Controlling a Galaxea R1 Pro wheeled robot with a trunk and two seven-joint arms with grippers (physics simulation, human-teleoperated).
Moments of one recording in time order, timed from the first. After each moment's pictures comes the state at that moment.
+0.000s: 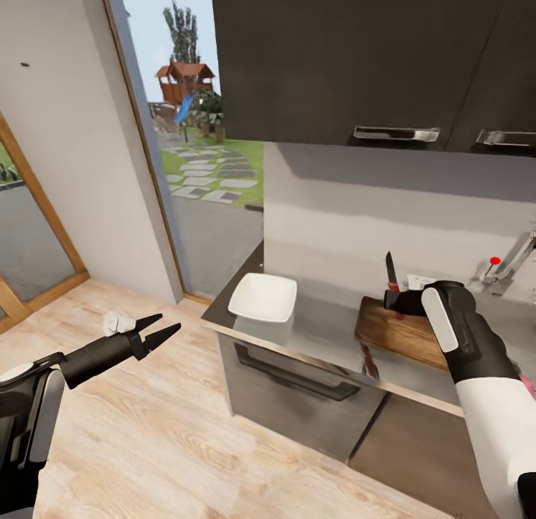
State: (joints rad) left arm -0.42 0.15 0.35 -1.59 0.15 0.65 -1.03; right arm -0.87 -0.23 -0.03 -1.16 -0.41 1.04 -0.18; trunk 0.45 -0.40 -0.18
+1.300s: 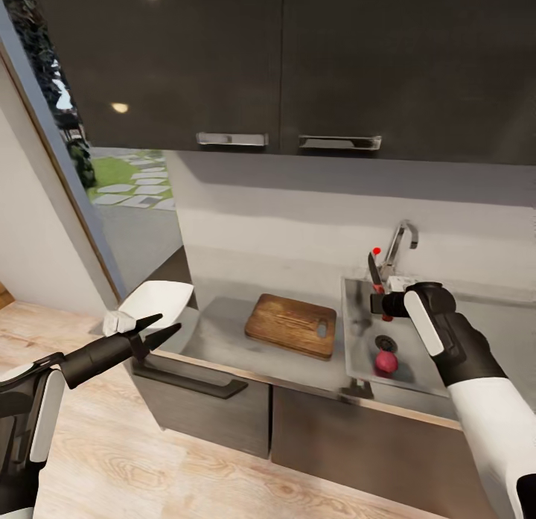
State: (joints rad) left arm -0.41 0.15 0.35 -1.59 0.15 0.65 -1.03; right arm -0.87 -0.23 0.10 -1.16 -0.41 1.04 -0.18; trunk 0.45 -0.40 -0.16
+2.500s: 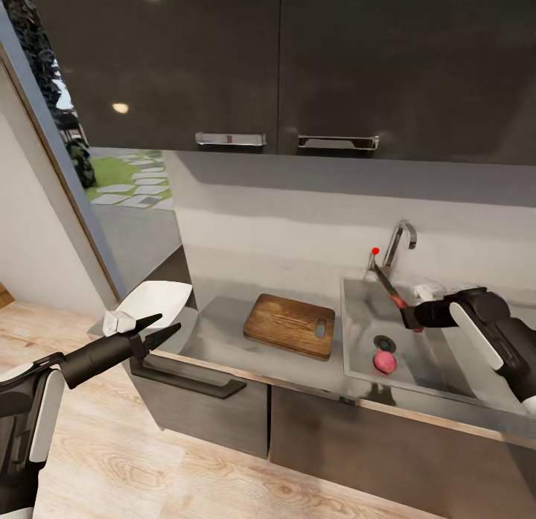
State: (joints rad) left arm -0.41 0.15 0.35 -1.59 0.15 0.65 -1.03; right arm -0.85 -0.54 0.31 -1.19 -0.43 1.04 0.18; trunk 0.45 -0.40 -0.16
